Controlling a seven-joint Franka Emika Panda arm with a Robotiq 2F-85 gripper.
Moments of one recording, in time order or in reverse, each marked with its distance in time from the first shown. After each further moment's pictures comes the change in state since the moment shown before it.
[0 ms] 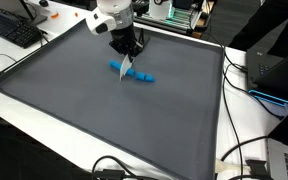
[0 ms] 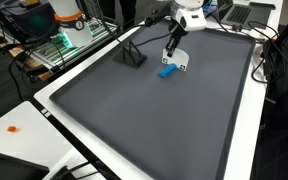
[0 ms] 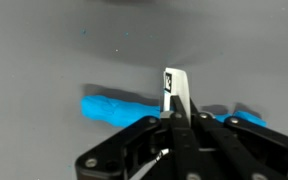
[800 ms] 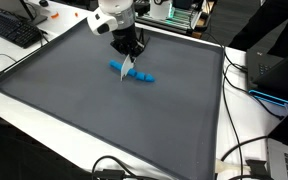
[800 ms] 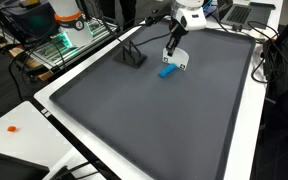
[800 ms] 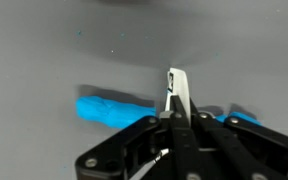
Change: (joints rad) arm 0.001 -0.001 0.007 0.000 0.002 -0.004 0.003
